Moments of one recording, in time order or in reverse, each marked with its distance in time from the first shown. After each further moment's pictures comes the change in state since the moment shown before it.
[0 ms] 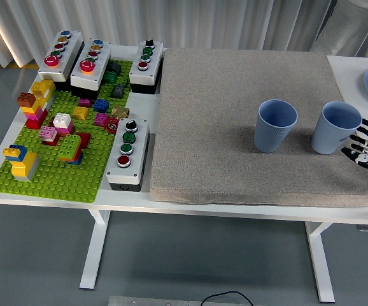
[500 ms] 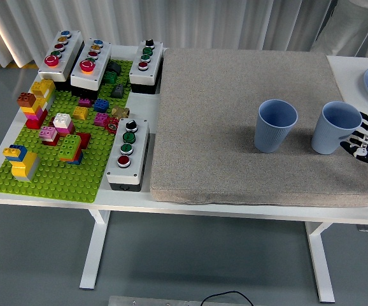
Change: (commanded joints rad) left arm -0.005 -0.001 0.023 0.000 -0.022 -0.001 -0.005; right arm 0.030 0.010 -0.015 -0.017 0.012 -0.010 0.002
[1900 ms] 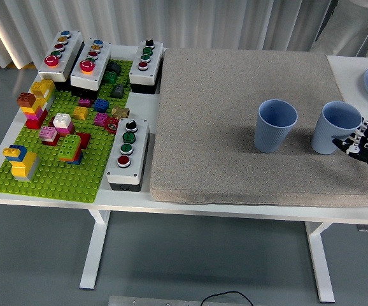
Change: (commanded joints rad) left arm -0.006 -0.007 0.035 0.000 -0.027 -0.005 -0.002; right arm 0.035 0.030 -0.020 -0.054 0.009 0.003 0.014
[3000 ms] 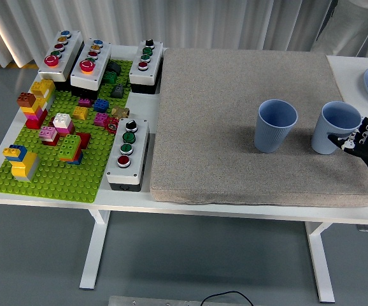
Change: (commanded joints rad) left arm -0.006 0.000 0.028 0.000 -0.026 -0.001 -0.008; right arm 0.040 0.008 -0.028 -0.029 0.007 0.005 0.000
